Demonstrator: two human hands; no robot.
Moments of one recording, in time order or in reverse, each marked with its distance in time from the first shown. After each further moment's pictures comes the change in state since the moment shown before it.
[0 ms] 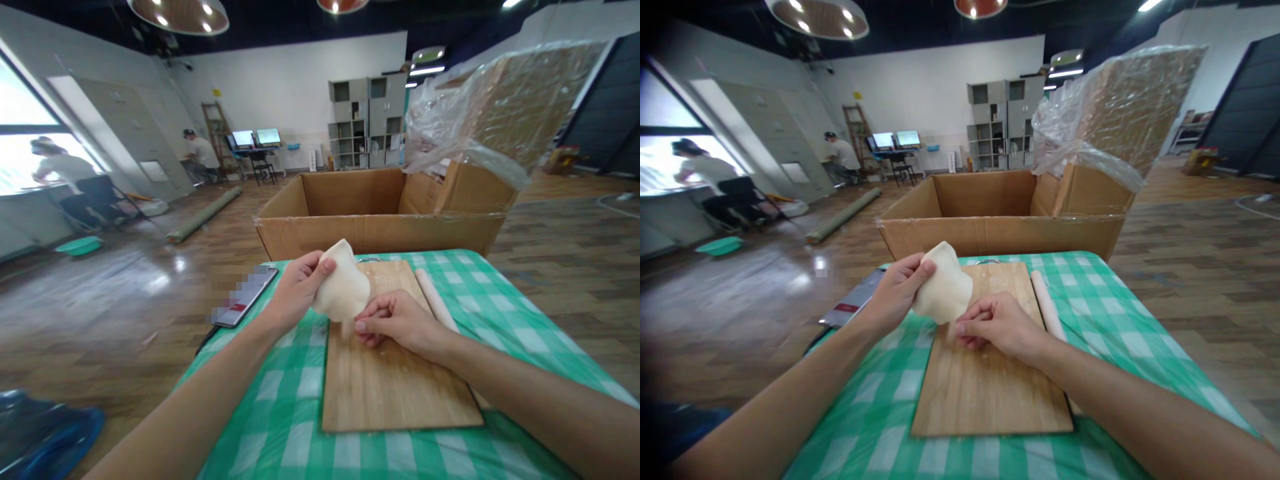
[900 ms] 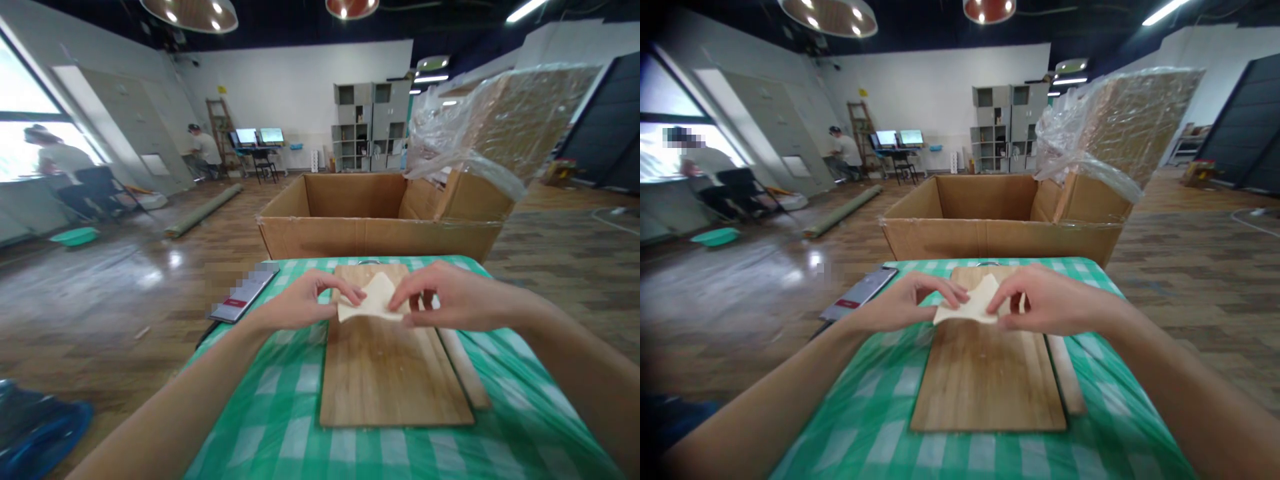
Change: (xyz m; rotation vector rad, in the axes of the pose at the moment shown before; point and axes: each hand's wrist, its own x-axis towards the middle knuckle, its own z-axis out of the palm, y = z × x) left_hand -0.002 0.010 -0.009 0.191 -0.509 0.177; right_hand -0.036 -0.105 -0.047 -0.945 -0.189 -0.188
